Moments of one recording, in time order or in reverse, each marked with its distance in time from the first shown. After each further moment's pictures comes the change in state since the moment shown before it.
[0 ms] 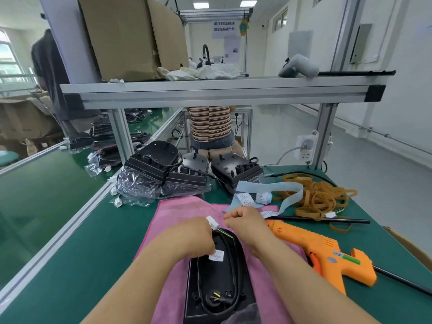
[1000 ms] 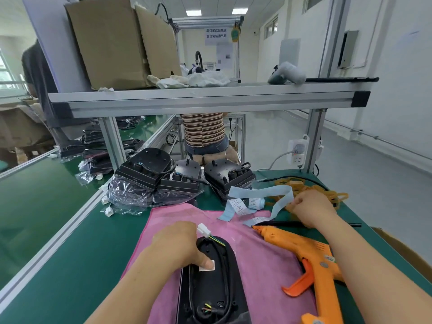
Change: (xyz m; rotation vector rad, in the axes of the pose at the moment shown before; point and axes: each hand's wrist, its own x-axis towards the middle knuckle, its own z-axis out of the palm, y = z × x) left_hand 0.004 -0.007 0.001 0.062 0.149 -0.035; right_hand 0.046 0.016 -0.153 -0.761 0.290 0.123
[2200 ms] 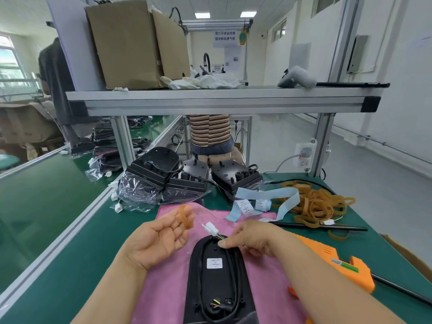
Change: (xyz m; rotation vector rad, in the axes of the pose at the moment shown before) left_hand 0.017 -0.081 0.018 -2.153 -0.401 0.111; right_hand -0.062 -0.084 0.071 0.383 -0.778 -0.136
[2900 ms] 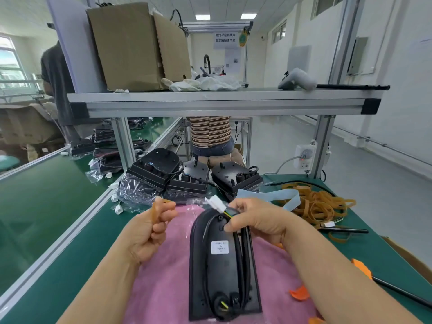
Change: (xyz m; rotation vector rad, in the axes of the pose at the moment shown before) left_hand 0.000 0.015 0.002 0.381 0.296 0.285; right_hand -0.046 -0.038 -0.019 0.325 -0.123 -0.336
